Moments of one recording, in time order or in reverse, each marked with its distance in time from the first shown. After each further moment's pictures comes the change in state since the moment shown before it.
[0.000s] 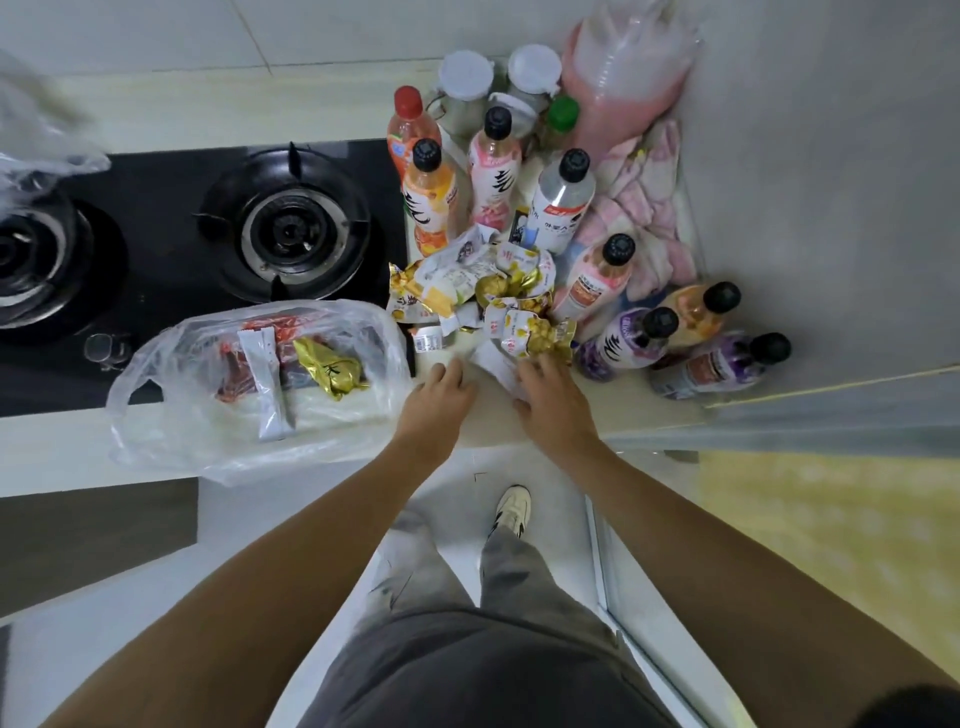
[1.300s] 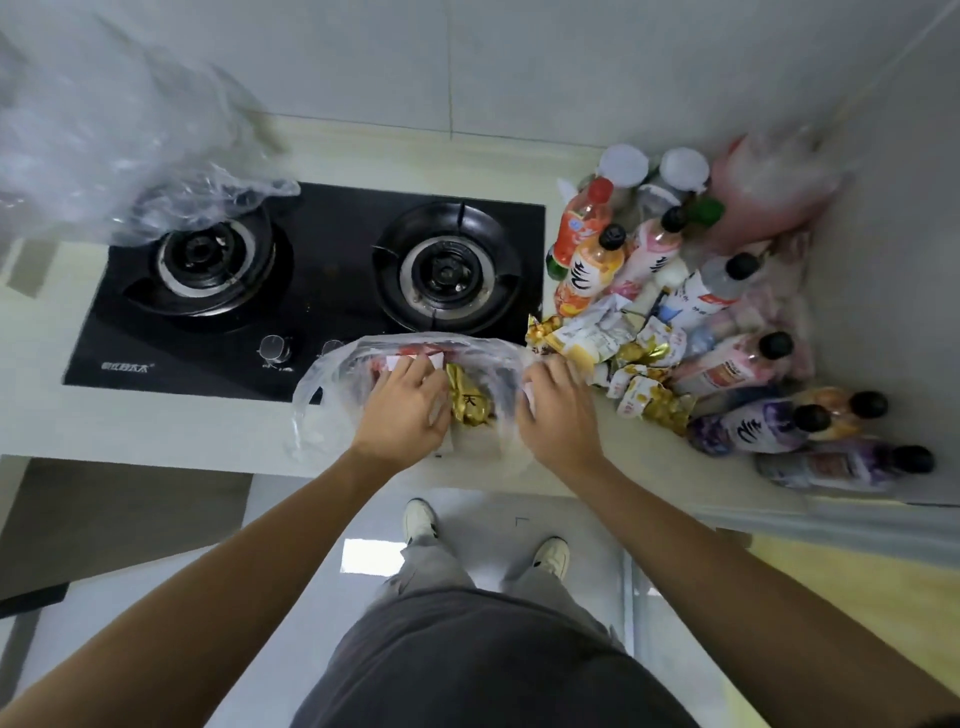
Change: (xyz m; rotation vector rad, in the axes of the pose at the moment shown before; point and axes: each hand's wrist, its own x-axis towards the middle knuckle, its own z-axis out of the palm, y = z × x) left_hand -0.090 -0.184 -0.073 -0.164 0.372 -0.139; right_hand 0.057 -0.175 -0.001 0.012 0.268 -0.210
